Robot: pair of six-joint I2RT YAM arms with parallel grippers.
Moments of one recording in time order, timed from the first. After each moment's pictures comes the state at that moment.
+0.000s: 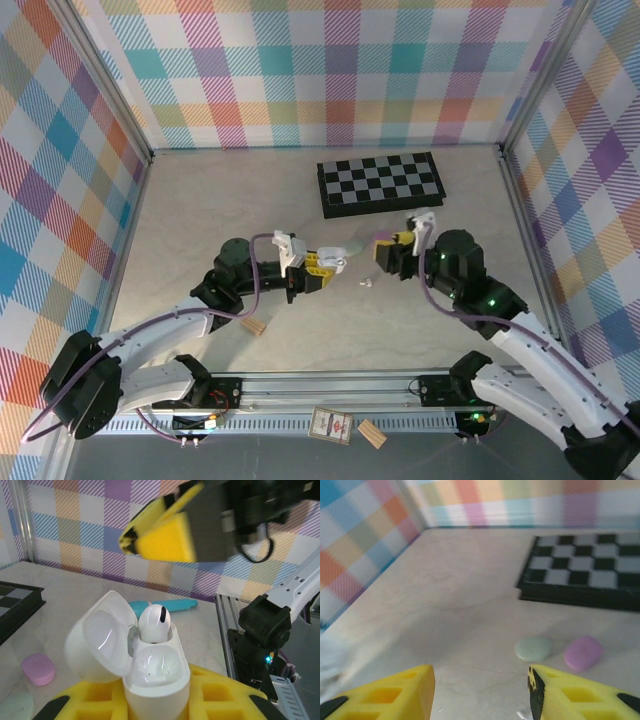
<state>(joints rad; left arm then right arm) -0.68 1.10 0.54 0.49 0.70 -0.07 0.56 0.78 0.73 -0.32 -0.09 0.34</state>
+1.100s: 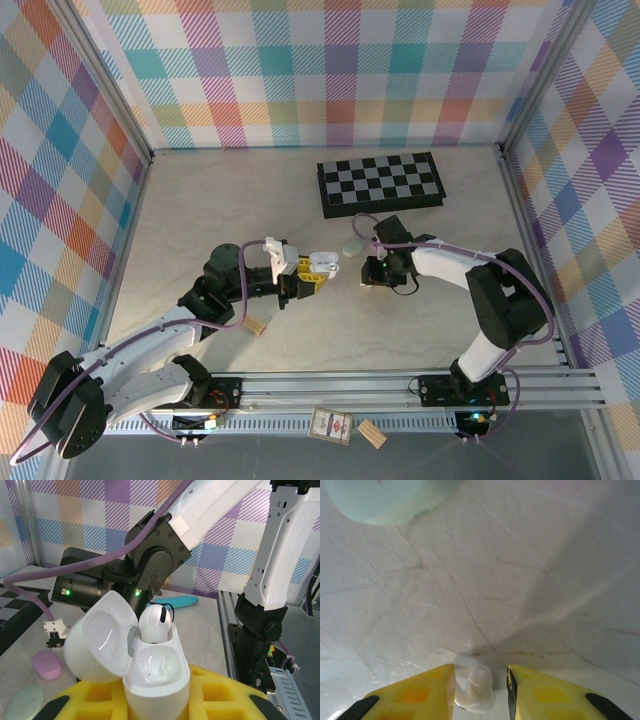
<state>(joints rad) -0.68 0.98 0.52 0.38 0.69 -0.03 0.52 1.64 0.88 -0.46 -0.21 0.50</state>
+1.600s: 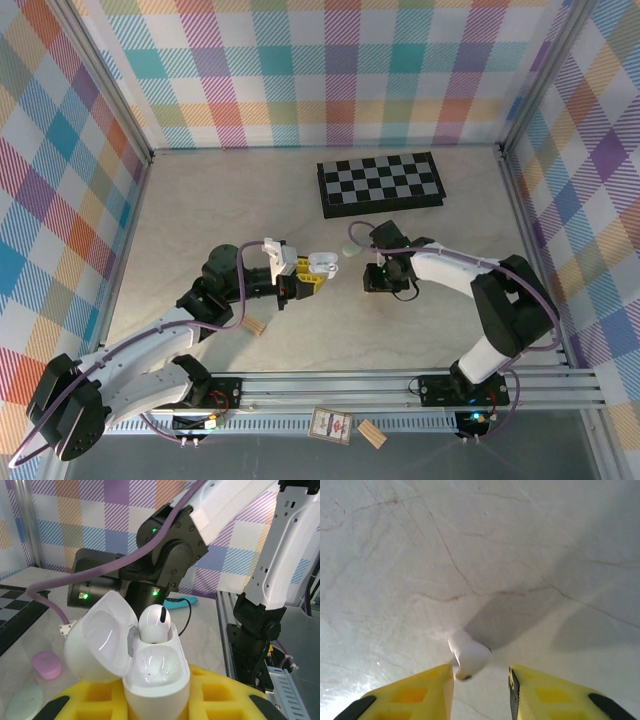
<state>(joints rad) -0.68 0.96 0.51 0.37 0.69 -0.03 0.57 1.54 0.84 -0.56 -0.11 0.48</state>
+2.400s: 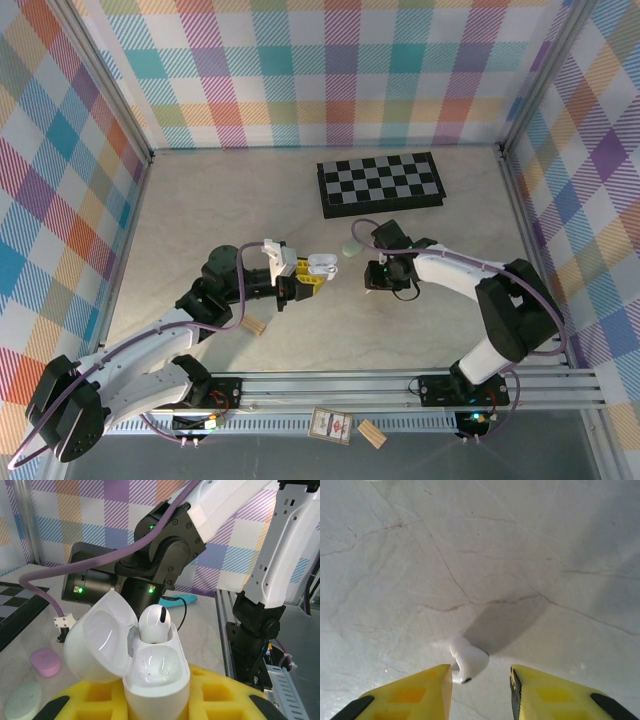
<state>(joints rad) -0.68 0.96 0.51 0.36 0.69 -0.03 0.57 1.57 0.85 -0.51 -0.10 0.53</state>
